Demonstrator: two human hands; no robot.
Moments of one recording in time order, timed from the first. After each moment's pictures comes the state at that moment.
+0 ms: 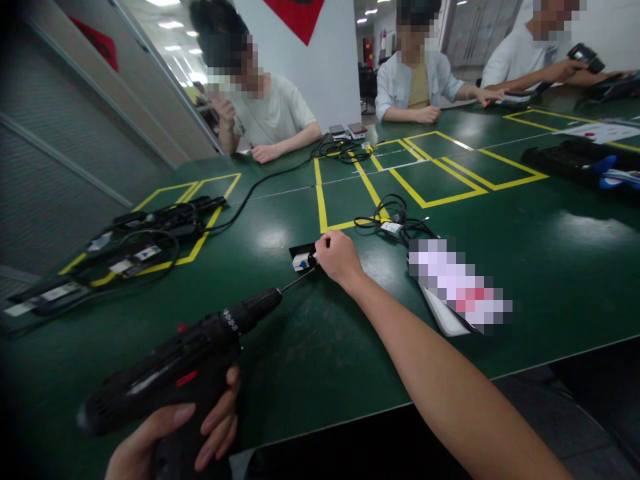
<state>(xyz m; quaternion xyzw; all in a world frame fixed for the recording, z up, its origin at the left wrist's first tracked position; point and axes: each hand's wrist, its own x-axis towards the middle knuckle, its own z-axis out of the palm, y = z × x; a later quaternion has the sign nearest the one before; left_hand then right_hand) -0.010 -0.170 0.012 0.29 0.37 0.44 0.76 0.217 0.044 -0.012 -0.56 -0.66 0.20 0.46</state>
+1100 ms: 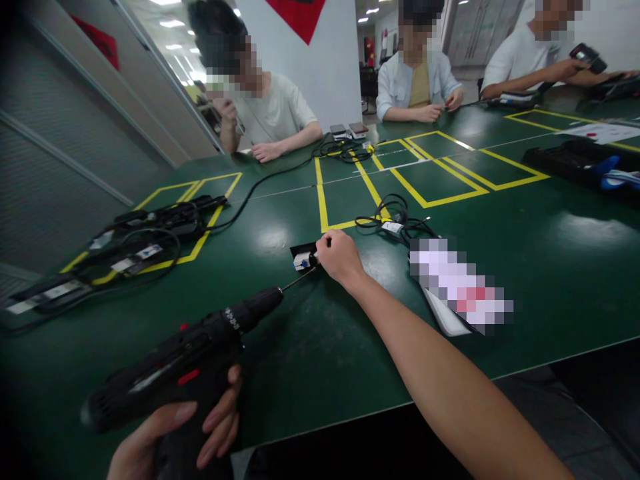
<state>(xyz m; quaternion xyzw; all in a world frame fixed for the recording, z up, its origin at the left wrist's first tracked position) -0.008 -0.171 0.014 0.29 0.38 0.45 0.75 0.217 0.043 -0.011 -0.56 -0.67 0.19 0.45</state>
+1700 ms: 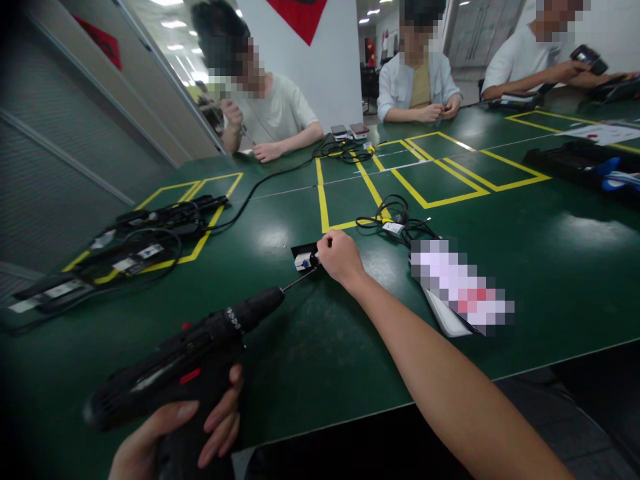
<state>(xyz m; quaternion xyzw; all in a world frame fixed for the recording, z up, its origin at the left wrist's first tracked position) -0.007 -0.171 0.015 0.29 0.38 0.45 0.75 0.216 0.044 -0.012 -0.56 -0.67 0.18 0.45</state>
